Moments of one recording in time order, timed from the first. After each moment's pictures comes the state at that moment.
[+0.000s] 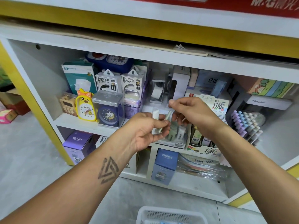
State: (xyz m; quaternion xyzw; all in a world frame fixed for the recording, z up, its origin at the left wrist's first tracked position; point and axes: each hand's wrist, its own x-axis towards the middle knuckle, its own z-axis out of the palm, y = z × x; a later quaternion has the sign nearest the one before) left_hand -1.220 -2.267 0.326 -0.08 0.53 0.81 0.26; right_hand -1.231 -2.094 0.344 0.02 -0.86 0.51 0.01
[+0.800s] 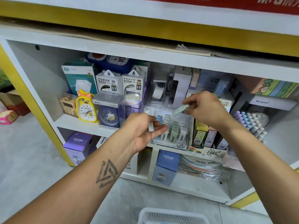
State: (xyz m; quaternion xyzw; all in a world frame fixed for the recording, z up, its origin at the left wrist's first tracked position) left_hand -1.228 -2.274 0.326 -0.15 0.49 0.83 0.20; right_hand -1.256 -2.062 0.346 0.04 -0.96 0.24 0.14
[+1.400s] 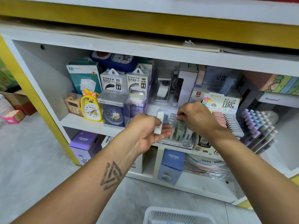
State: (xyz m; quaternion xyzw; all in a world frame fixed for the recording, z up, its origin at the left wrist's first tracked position) left_hand -1.223 -2.278 0.325 -0.13 0.53 0.80 0.23; right_hand -1.264 -2.084 0.310 0.17 -0.97 0.08 0.13
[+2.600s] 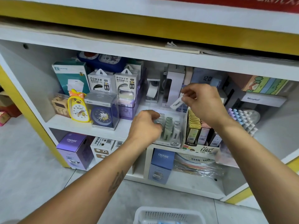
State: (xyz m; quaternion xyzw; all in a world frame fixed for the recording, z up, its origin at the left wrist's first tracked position) left_hand -1.226 -2.244 0.309 0.03 0.87 0.50 0.00; right_hand -1.249 -2.055 0.351 0.06 -0.93 0.30 0.22
